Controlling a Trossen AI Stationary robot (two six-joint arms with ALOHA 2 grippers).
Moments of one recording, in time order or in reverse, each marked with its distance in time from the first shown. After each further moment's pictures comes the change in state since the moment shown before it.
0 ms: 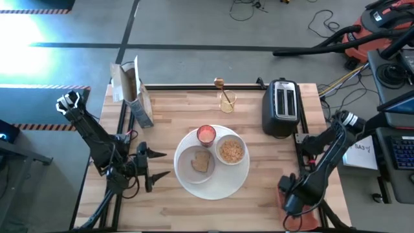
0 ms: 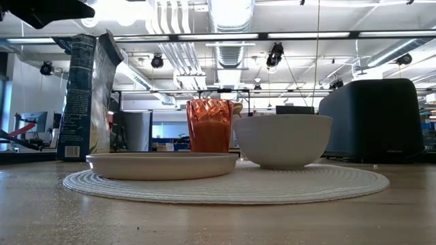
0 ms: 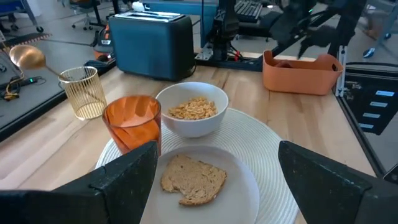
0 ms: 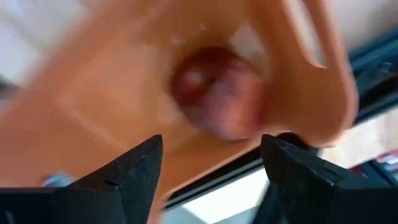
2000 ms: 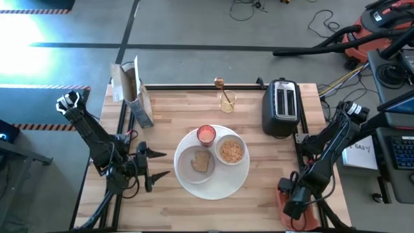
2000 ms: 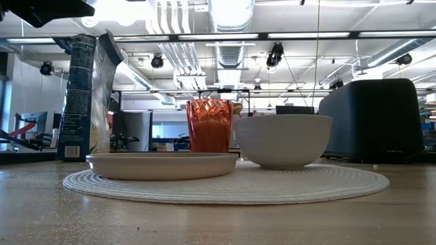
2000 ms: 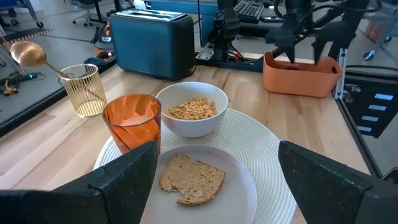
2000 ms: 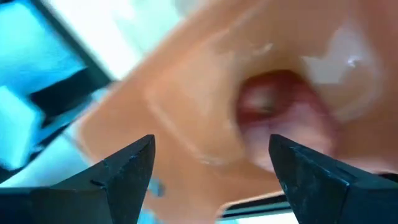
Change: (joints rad) left arm 0.000 0.001 0.019 -0.034 0.001 -0.032; right arm 0.013 -0.179 -0.218 0.430 0.025 0.083
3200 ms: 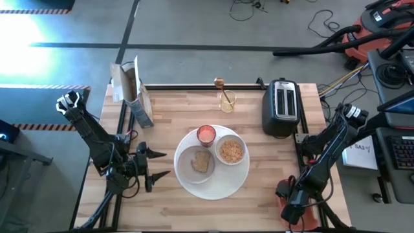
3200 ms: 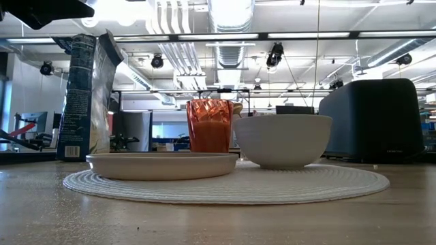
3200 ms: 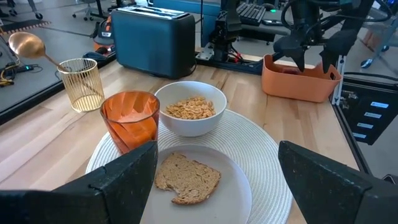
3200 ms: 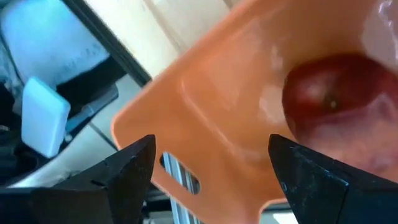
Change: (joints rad) left arm 0.000 0.000 0.000 0.000 0.000 -0.049; right arm -0.001 0.055 0.000 0.131 -0.059 0.065
